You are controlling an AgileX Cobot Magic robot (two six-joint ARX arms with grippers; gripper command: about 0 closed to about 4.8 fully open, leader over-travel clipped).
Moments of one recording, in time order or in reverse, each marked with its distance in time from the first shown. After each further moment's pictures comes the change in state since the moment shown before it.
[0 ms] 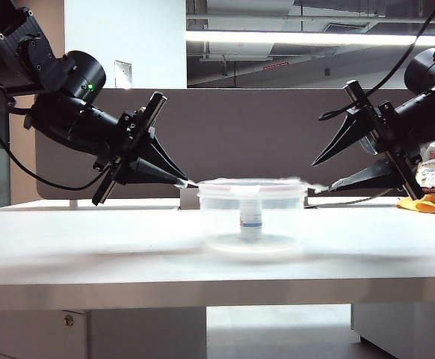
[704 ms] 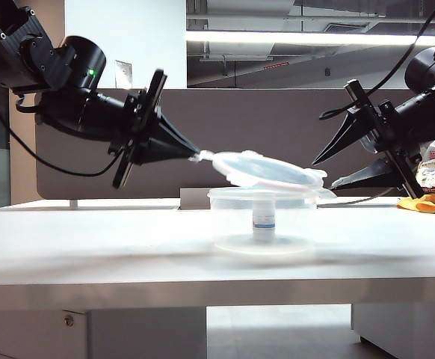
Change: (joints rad) left arm -0.009 0.000 0.002 0.215 0.099 -0.108; right arm -0.004 0.000 0.002 0.009 0.000 0.000
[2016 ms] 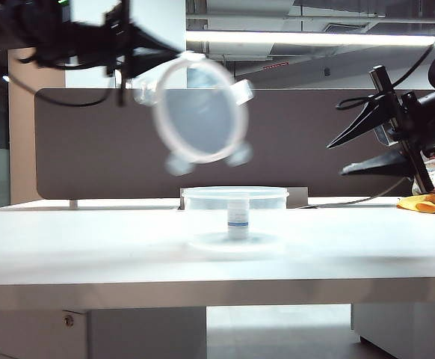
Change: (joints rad) left arm 0.128 0.003 0.230 0.336 0.164 -0.338; right arm -0.068 -0.006 0.000 0.019 -0.155 0.002
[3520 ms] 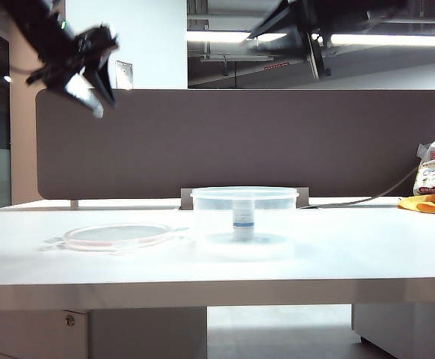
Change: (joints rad) left arm 0.030 -0.014 0.447 -1.316 -0.711 1.047; right arm 0.275 -0.063 0.378 0.097 0.122 -0.053
